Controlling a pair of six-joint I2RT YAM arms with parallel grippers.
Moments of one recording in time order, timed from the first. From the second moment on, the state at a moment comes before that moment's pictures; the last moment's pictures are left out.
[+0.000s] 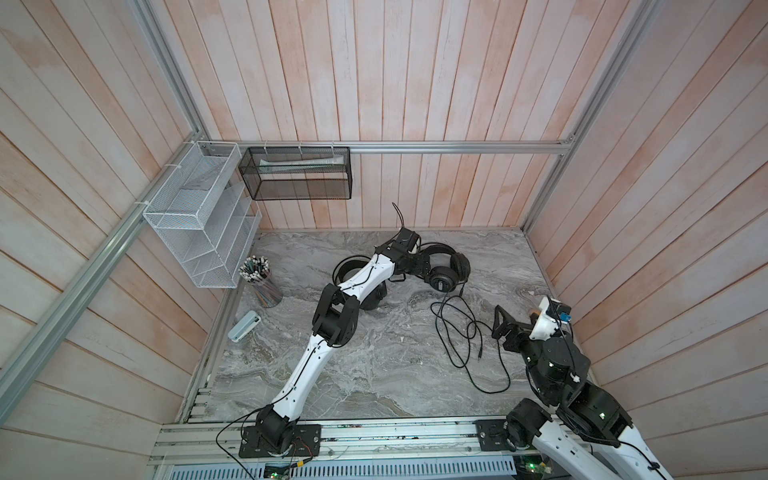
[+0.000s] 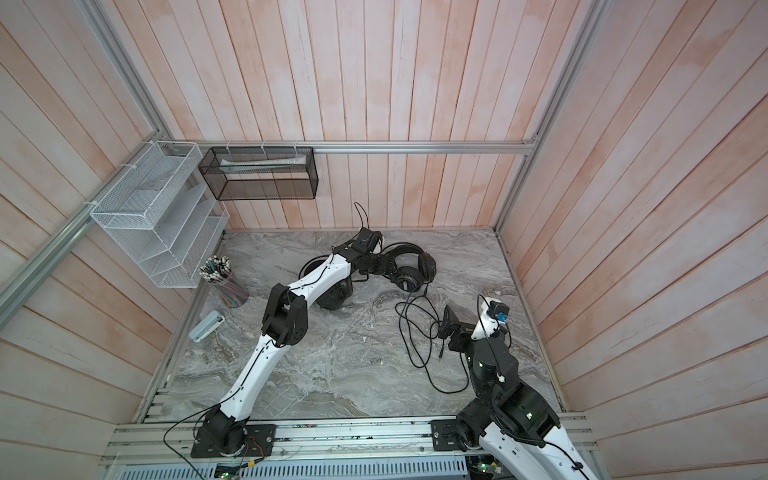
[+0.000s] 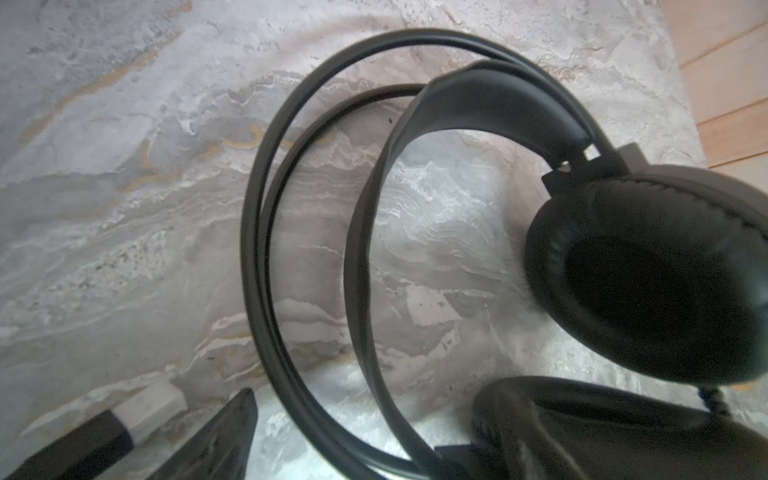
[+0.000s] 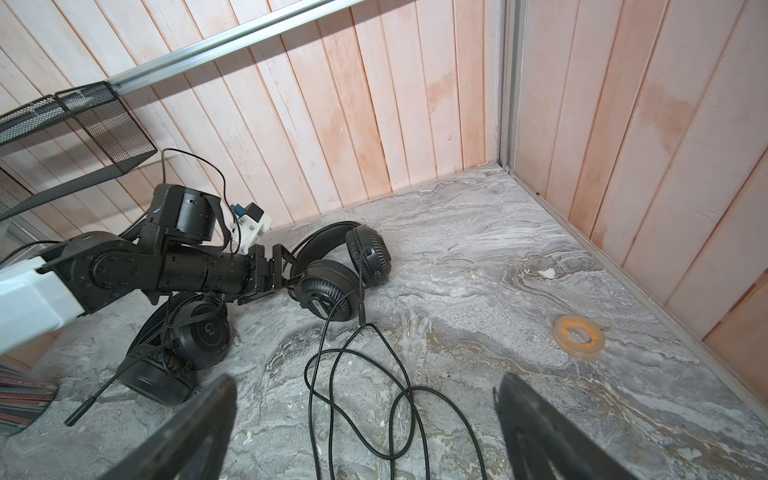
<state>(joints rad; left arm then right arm) -0.60 2.67 2.46 -0.66 0.18 -0.42 0.65 0.31 0.62 -0.57 0.60 0.46</state>
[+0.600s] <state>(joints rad) -0.59 2.68 2.48 -0.68 0.12 -0.47 0.66 0.28 0.62 -0.56 0.60 0.45</state>
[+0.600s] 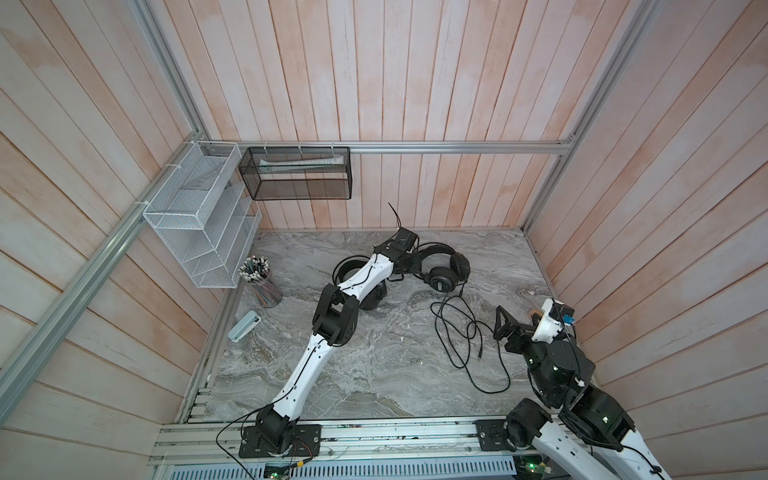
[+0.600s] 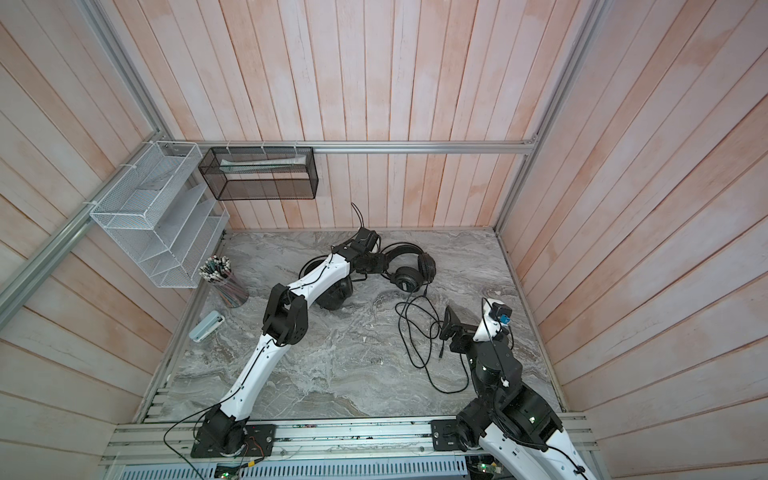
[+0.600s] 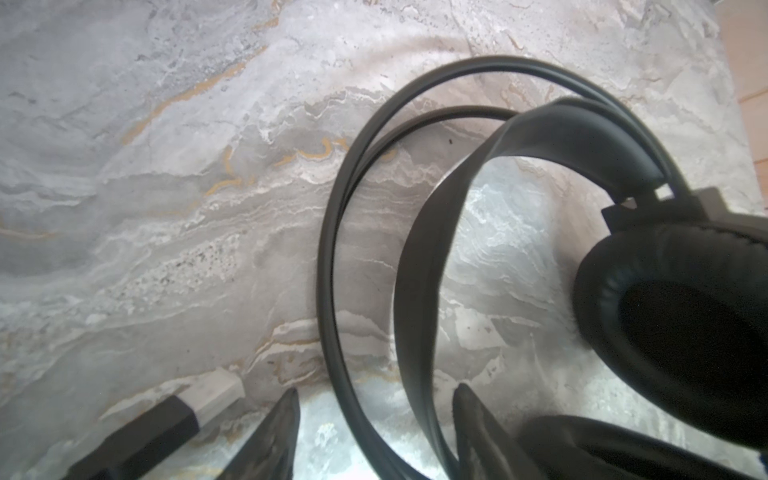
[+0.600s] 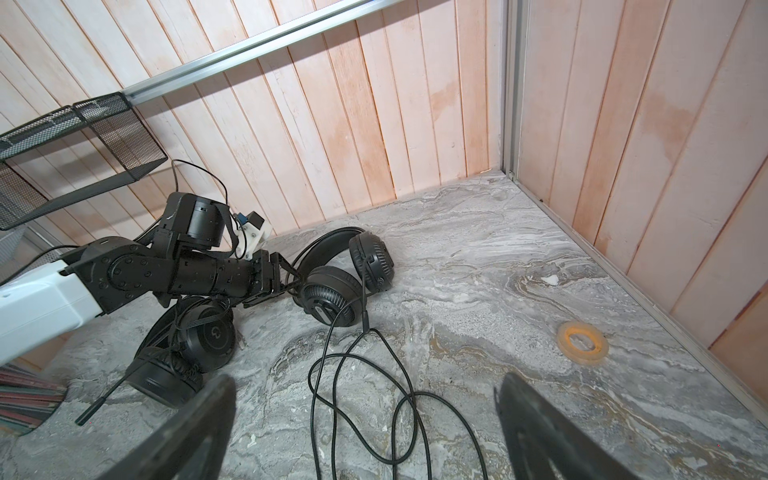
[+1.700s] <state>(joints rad) -0.60 2.64 2.44 -0.67 0.15 -0.57 0.67 0.27 0.62 -0.56 0.60 0.45</state>
